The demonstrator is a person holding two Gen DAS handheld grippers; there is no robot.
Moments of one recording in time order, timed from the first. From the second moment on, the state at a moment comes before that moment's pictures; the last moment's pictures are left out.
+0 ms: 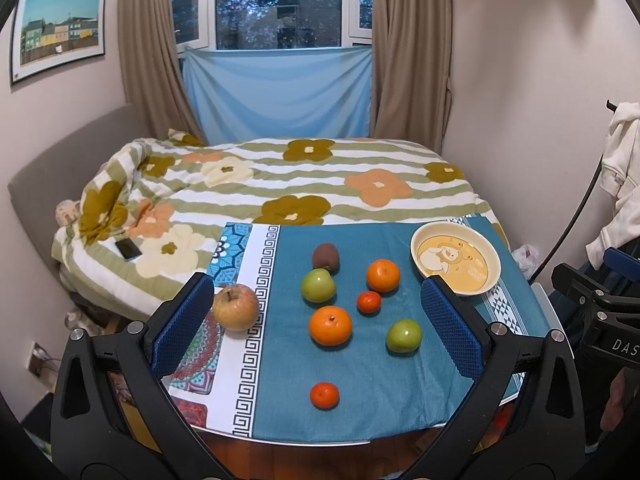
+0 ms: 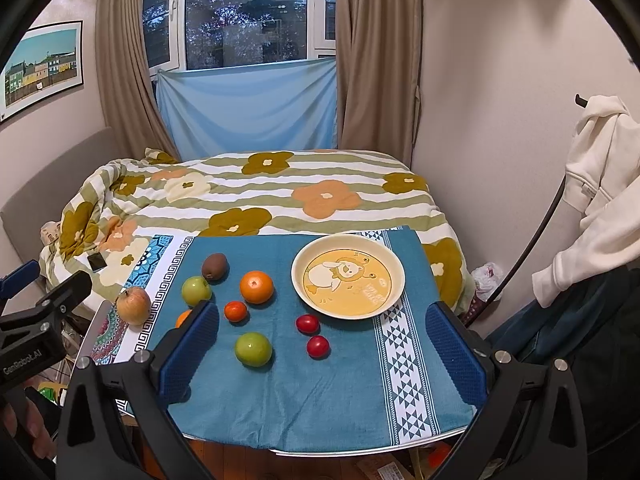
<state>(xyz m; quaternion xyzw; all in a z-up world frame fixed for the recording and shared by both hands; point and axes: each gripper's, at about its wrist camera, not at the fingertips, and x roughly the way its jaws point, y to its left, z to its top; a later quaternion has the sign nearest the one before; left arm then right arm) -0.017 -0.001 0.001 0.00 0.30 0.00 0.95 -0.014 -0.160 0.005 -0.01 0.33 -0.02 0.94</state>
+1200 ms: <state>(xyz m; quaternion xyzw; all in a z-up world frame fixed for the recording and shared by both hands) -0.024 -0.005 -0.154 -0.06 0.41 0.09 0.91 0.056 -0.153 -0.129 -0.06 0.40 0.19 0.89</state>
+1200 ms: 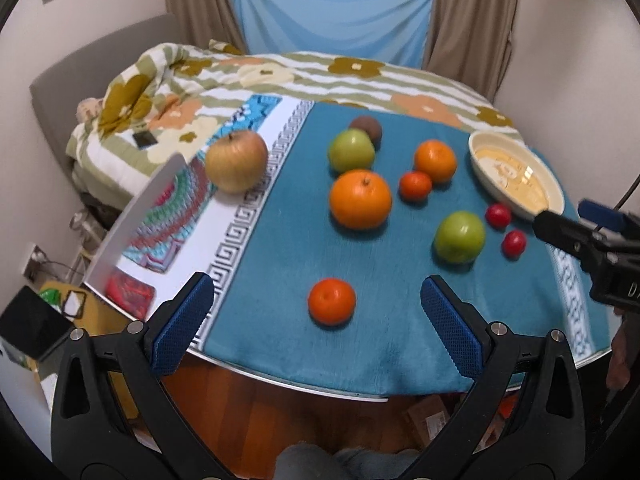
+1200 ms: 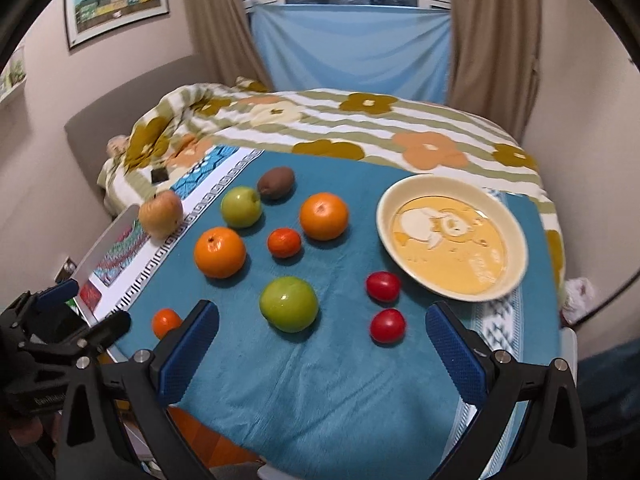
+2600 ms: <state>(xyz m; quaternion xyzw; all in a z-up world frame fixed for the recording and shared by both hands) 0.001 -0.005 -0.214 -0.07 0.46 0.09 0.88 0.103 -0.110 -0.213 -0.06 0.49 0.23 0.84</state>
